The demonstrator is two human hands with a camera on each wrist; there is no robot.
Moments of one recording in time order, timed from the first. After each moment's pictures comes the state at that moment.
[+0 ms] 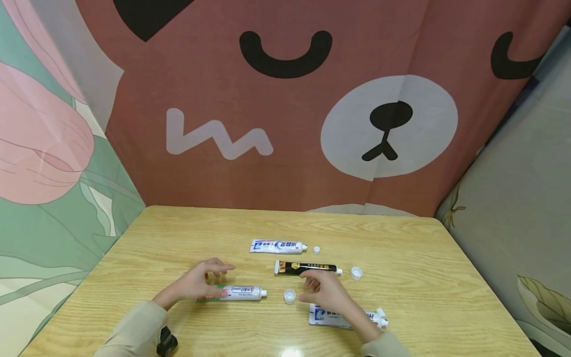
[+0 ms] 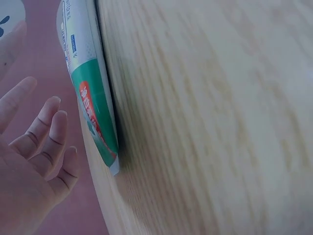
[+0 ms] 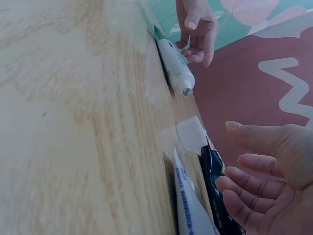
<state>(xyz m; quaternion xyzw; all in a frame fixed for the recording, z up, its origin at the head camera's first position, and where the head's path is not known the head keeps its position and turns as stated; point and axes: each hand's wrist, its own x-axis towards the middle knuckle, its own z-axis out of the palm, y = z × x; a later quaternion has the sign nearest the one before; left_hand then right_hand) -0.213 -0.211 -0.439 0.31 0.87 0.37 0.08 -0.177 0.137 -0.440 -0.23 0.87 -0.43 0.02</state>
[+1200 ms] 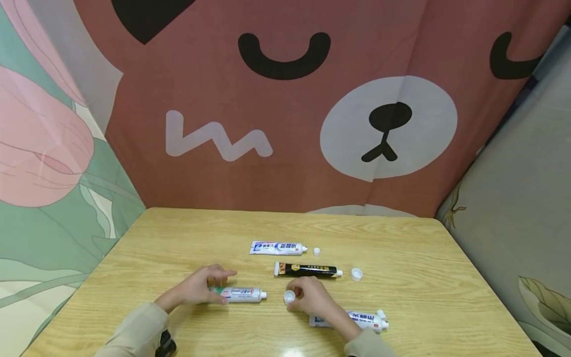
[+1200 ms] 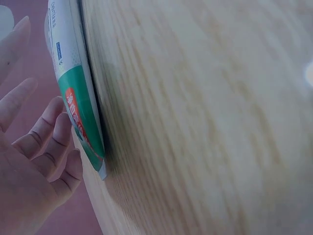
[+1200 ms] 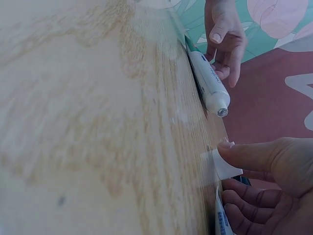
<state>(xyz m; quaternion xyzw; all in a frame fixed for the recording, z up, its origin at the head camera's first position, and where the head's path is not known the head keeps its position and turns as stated) -0.211 -0.208 -0.440 0.31 0.87 0.37 0.13 -0.183 0.108 -0.456 -0.25 0.89 -0.37 0.03</state>
